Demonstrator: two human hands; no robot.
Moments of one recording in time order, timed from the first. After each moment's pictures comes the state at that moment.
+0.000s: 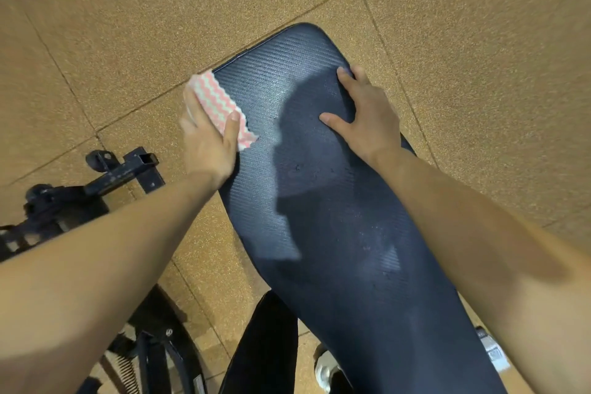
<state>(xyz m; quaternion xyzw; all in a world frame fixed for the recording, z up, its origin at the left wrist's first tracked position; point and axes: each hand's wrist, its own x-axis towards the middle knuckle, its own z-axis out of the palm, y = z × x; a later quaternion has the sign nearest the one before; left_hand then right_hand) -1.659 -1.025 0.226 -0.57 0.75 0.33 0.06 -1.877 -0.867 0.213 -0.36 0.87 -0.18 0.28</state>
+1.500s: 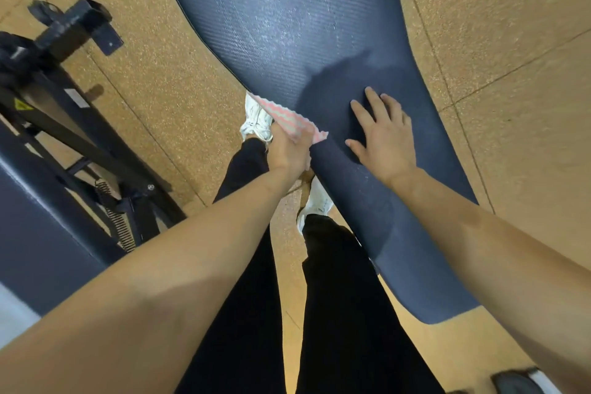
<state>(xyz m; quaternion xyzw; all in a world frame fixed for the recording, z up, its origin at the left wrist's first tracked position) -1.505 -0.603 0.229 -0.55 0.68 0.44 0.21 -1.641 -0.472 0.267 -0.41 0.87 0.05 0.28</state>
